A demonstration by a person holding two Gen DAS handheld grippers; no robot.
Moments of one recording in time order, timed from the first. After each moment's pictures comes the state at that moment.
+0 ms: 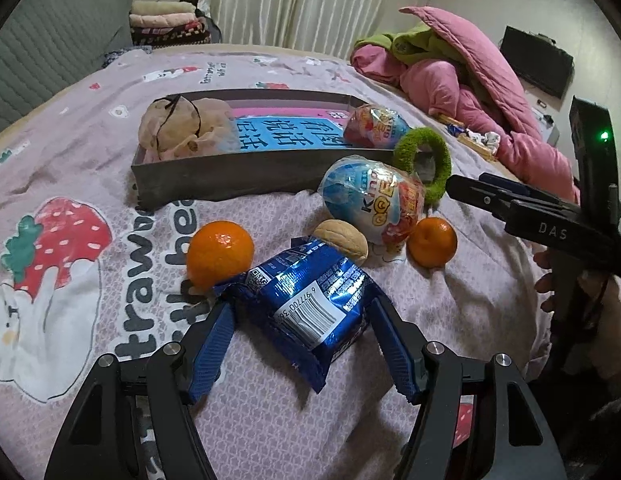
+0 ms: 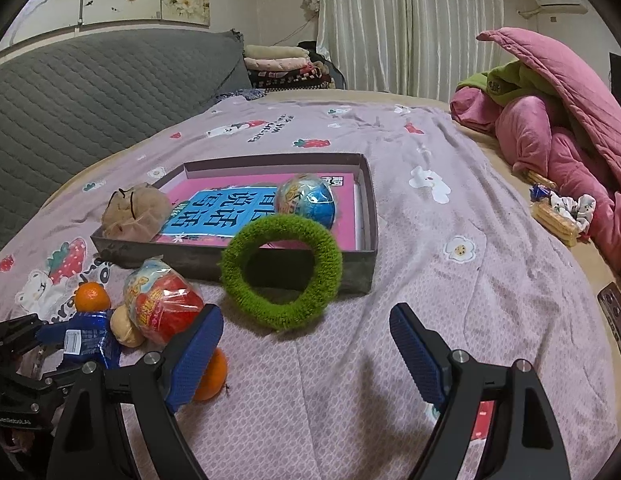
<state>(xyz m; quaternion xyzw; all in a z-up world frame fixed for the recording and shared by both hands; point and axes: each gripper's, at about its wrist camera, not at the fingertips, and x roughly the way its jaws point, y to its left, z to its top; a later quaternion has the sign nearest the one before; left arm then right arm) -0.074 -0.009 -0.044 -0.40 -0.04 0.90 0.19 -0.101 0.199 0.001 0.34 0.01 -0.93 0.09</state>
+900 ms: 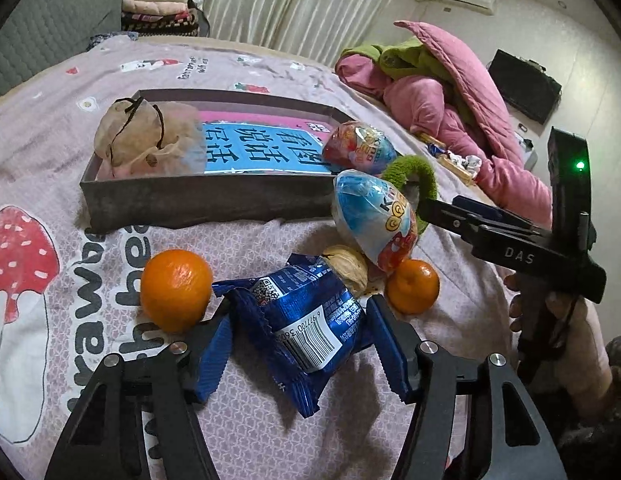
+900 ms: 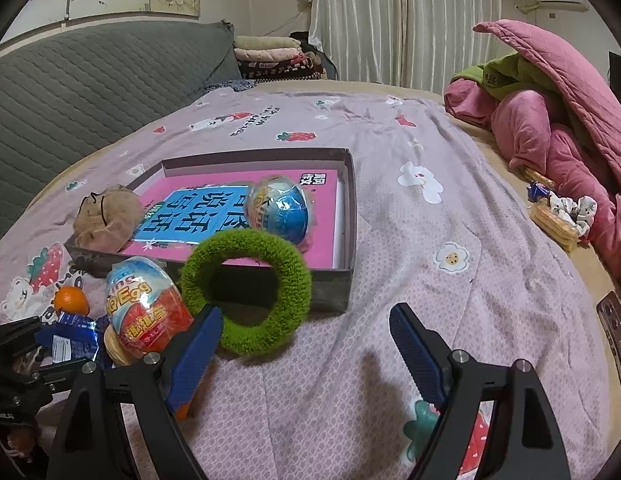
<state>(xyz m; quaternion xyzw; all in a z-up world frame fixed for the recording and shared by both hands) -0.103 0.003 -0.044 -0.40 -0.09 0.88 0.24 -0.130 0.208 -0.002 0.36 0.02 -0.93 0.08</state>
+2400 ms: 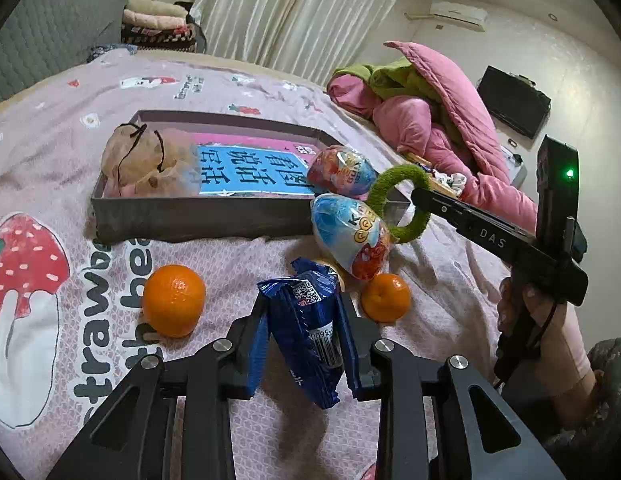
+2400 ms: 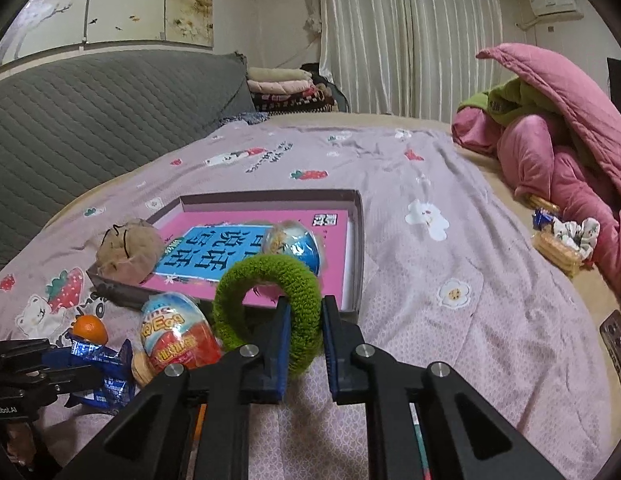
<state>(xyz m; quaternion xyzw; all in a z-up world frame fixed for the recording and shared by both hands) -0.083 -0.004 -0.028 -0.36 -0.11 0.89 0.24 -0.119 0.211 0.018 0.30 0.01 -0.95 0.10</state>
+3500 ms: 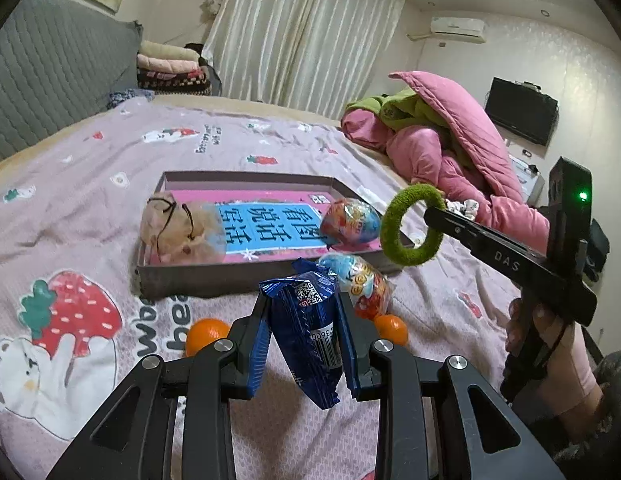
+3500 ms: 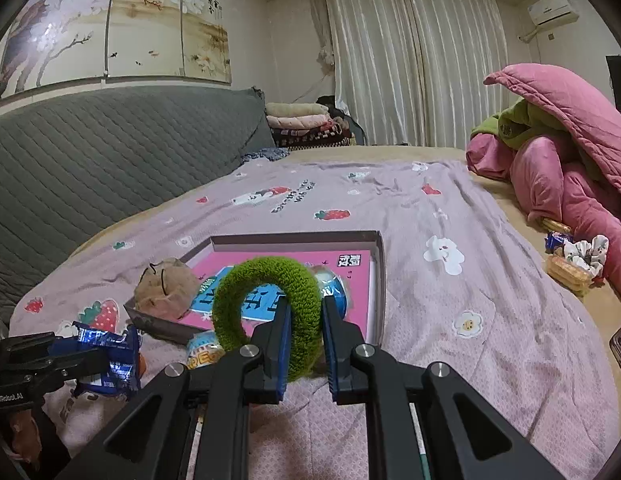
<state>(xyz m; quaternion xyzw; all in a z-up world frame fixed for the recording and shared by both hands) -0.066 -0.012 0.015 -0.30 -0.08 0.93 0.20 -0.102 0.210 0.042 0.24 -0.02 -0.96 0.14</state>
